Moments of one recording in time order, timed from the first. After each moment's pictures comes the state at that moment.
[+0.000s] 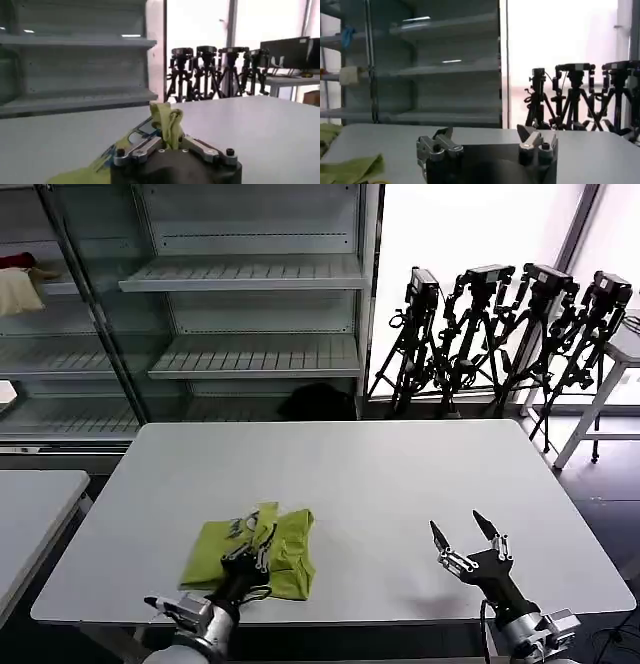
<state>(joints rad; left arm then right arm) 1.41 -1.14 -0.24 -2.09 -0.30 0.22 -0.09 -1.63 0.87 0.53 2.14 0.60 0.11 0.09</state>
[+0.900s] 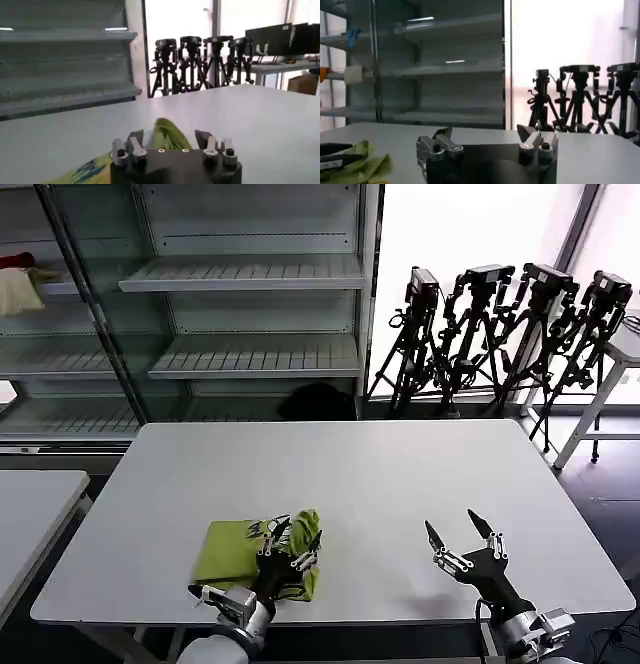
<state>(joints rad) 1.33 -1.22 -0.11 -2.08 -0.20 0.32 -0.13 -1.61 0.87 0.50 2.13 0.58 0.10 0.08</state>
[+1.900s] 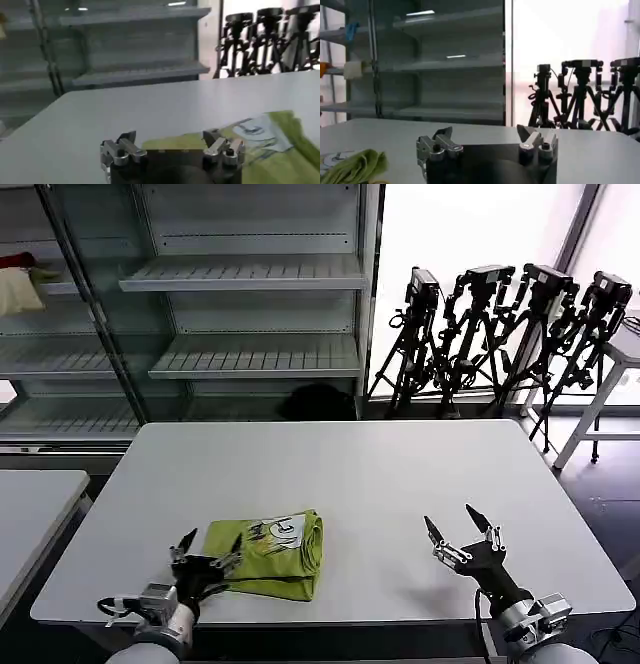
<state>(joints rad) 1.48 -1.14 -0.45 -2.17 -0.40 0.46 -0.29 -1.55 0.83 0.48 2.12 0.63 0.06 0.09</state>
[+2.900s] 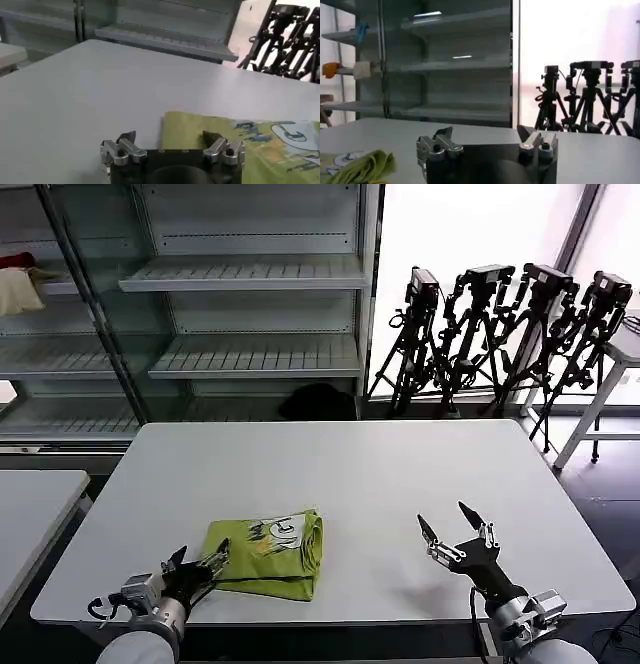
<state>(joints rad) 1.45 -1.21 -0.49 -2.12 -0.64 0.52 -0.36 -1.53 0.83 0.47 2.12 0.62 0.06 0.07</state>
